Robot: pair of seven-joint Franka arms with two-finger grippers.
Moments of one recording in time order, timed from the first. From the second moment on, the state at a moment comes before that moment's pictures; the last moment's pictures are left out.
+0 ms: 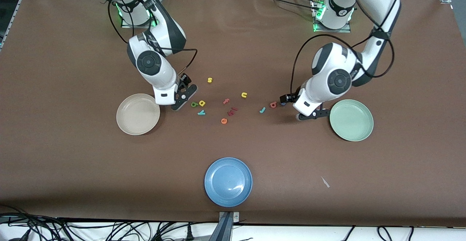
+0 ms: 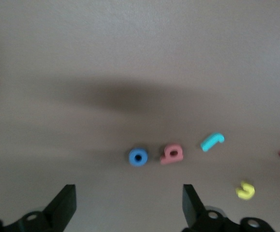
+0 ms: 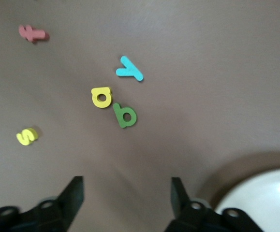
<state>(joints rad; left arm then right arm) -0.23 0.40 -0.20 -1.99 -0.18 2.26 -0.52 0.40 0.40 0.12 -1.99 0.02 2.29 -0.37</state>
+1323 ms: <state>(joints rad) -0.28 0.55 -0.19 -2.03 -0.18 2.45 -0.65 0.45 0.55 0.13 -1.99 0.00 2.54 -0.57</state>
